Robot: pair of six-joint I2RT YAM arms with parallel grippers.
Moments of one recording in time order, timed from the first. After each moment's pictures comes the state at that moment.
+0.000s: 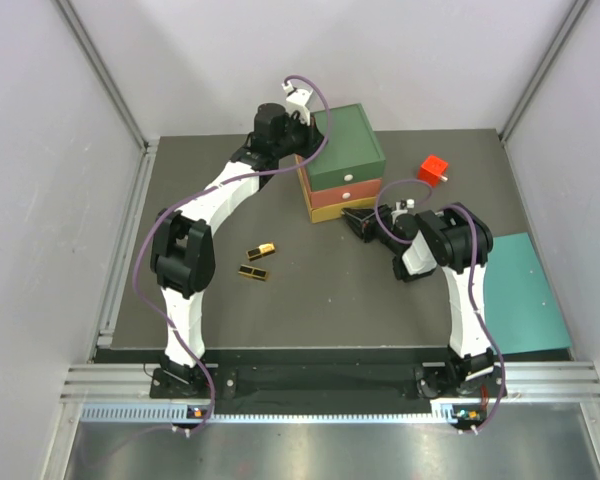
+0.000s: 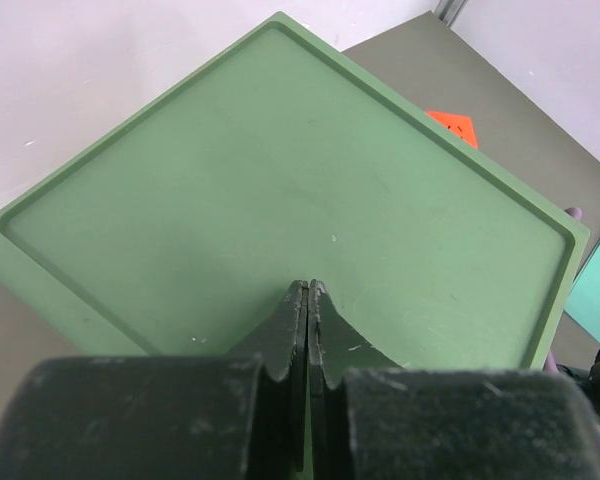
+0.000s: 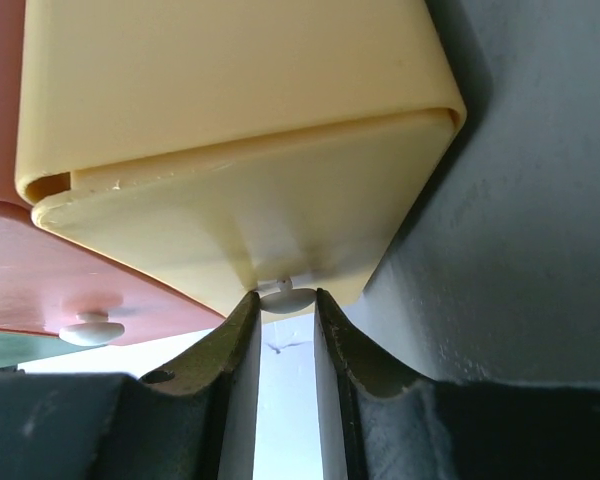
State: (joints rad) left arm -0.42 2.05 1.79 0.01 0.34 -0.15; right arm 0.32 2.27 0.79 1.38 -0.33 1.63
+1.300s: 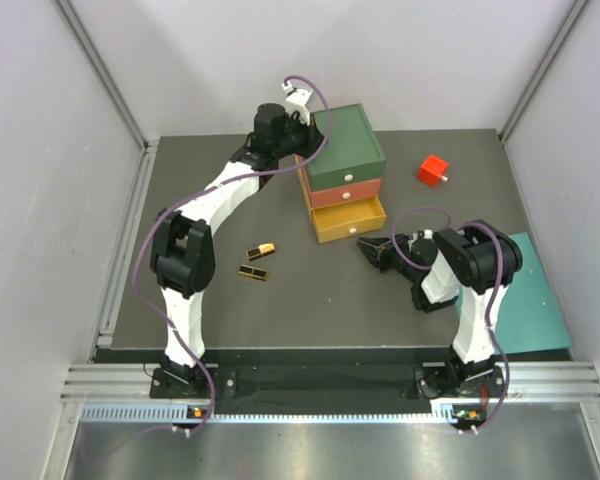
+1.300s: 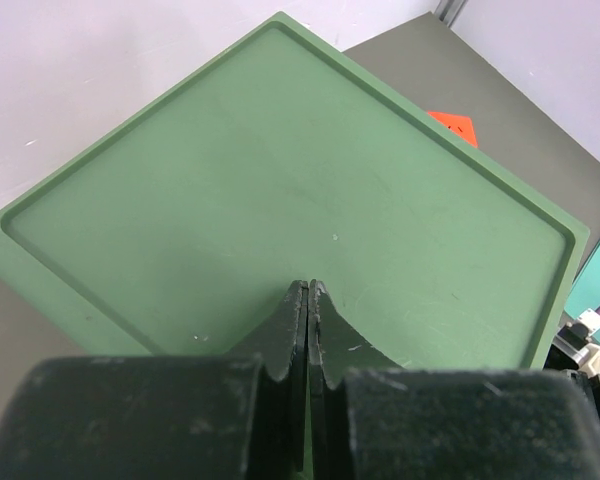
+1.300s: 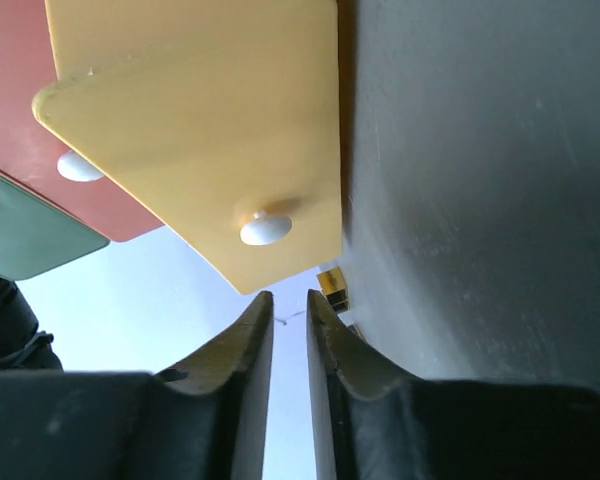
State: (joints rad) left arm -0.42 2.05 1.79 0.01 0.34 -0.15; right arm 0.31 1.99 0.37 1.37 -0.31 1.70
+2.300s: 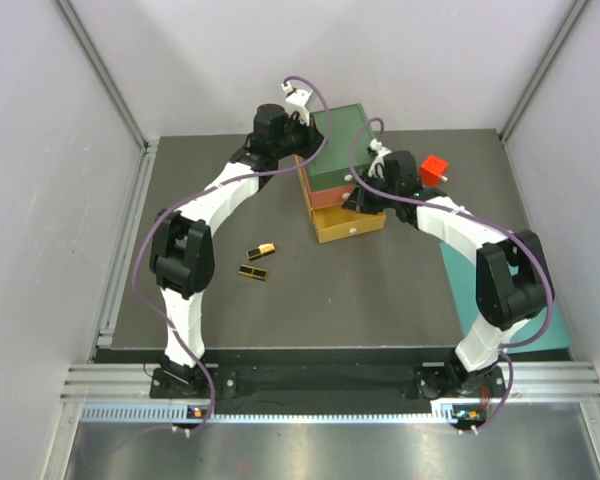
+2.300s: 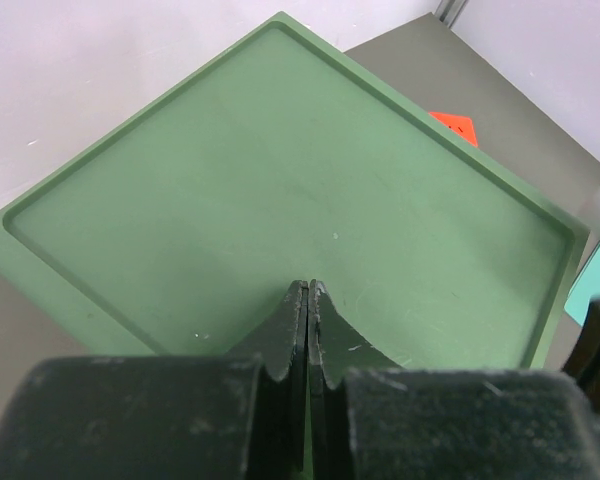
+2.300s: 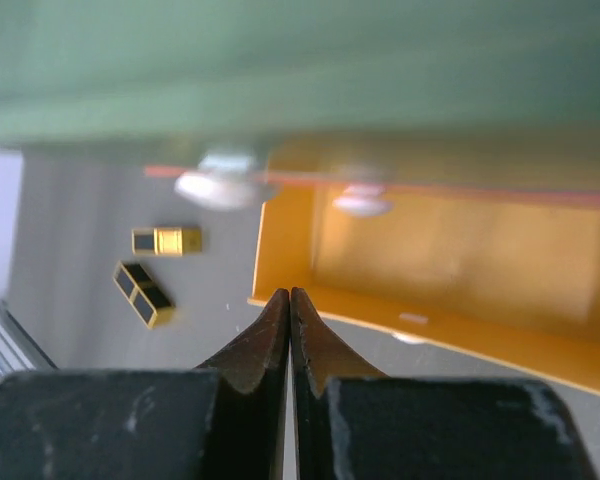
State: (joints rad) left arm -0.42 2.04 1.78 0.02 0.34 -0.15; right arm 0.38 1.69 1.19 -0.09 -0.36 0.49
